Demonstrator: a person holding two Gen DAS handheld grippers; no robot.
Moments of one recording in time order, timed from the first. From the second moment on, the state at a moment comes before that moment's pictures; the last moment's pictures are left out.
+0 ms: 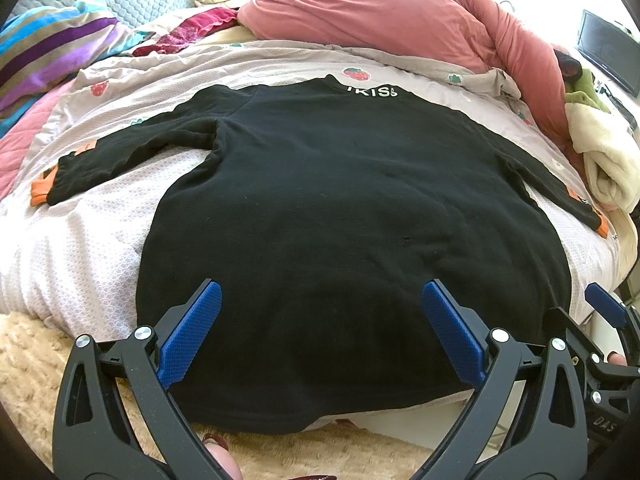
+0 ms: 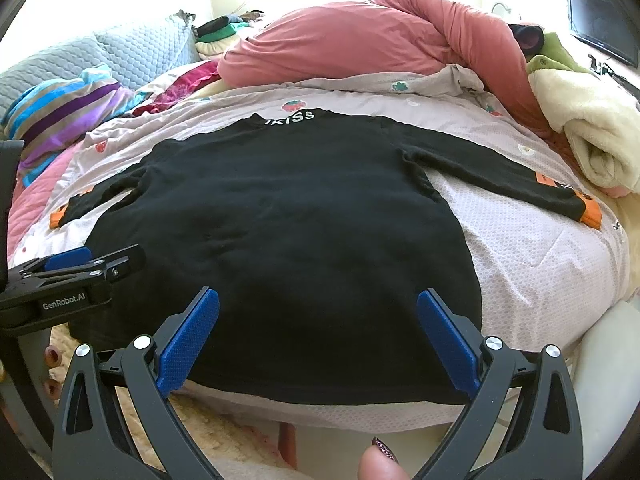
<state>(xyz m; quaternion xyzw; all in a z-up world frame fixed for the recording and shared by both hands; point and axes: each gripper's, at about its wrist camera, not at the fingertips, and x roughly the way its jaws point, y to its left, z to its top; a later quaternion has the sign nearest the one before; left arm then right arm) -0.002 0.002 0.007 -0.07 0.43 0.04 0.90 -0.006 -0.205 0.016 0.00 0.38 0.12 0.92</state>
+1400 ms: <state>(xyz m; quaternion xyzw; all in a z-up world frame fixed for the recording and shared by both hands) 0.002 -0.002 0.008 -0.07 0.43 0.04 0.90 0.002 -0.207 0.018 0.00 0.38 0.12 0.92</state>
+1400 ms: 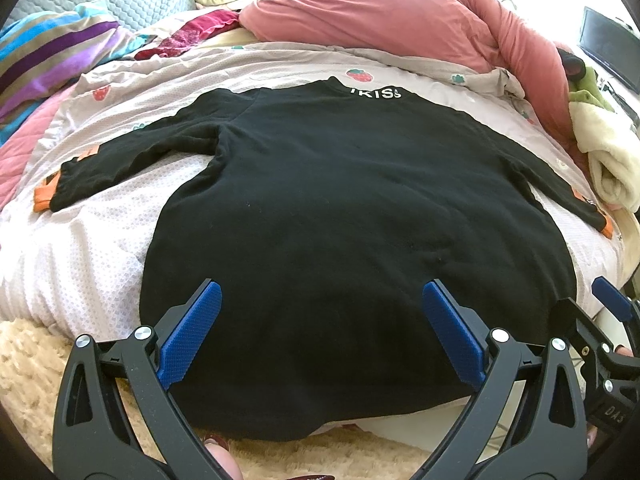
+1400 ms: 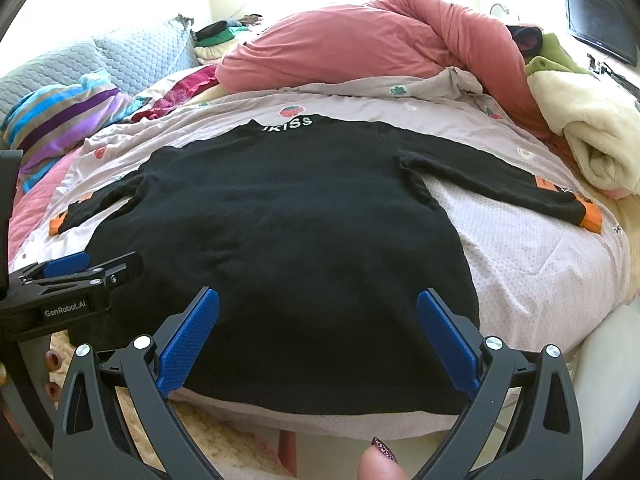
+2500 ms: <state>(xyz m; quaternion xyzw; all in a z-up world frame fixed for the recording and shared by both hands) 0.104 -0.006 0.021 -0.06 0.44 0.02 0.89 0.106 -0.276 0.024 0.08 0.38 0.03 0.92</state>
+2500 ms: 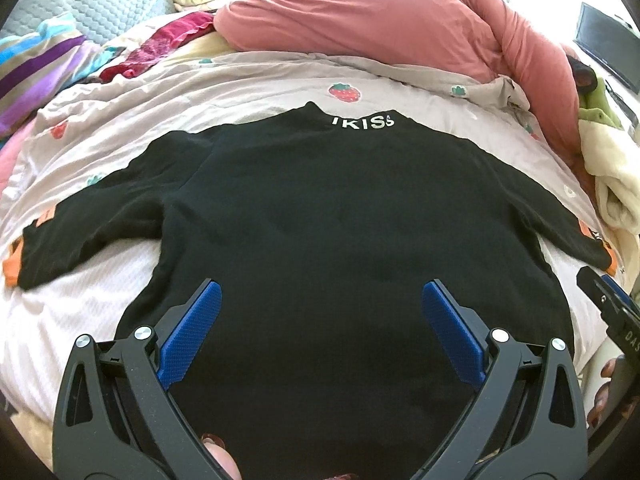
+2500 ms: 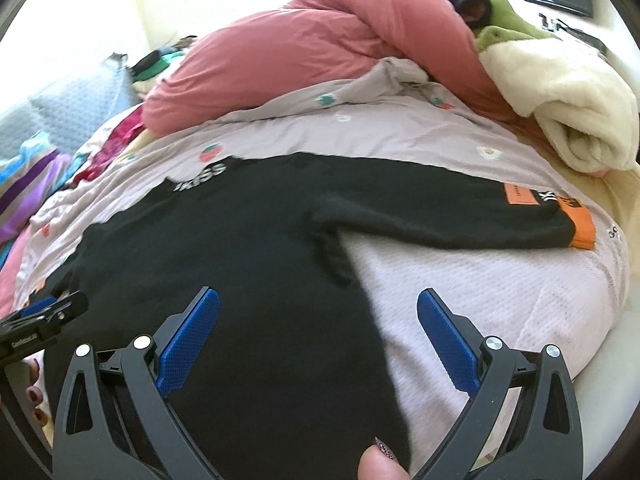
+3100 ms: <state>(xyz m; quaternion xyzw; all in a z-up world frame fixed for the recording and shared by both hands) 0.182 0.001 0.016 -0.08 0.45 0.02 0.89 0.157 -0.395 -0.004 0.20 0.40 -0.12 0.89</state>
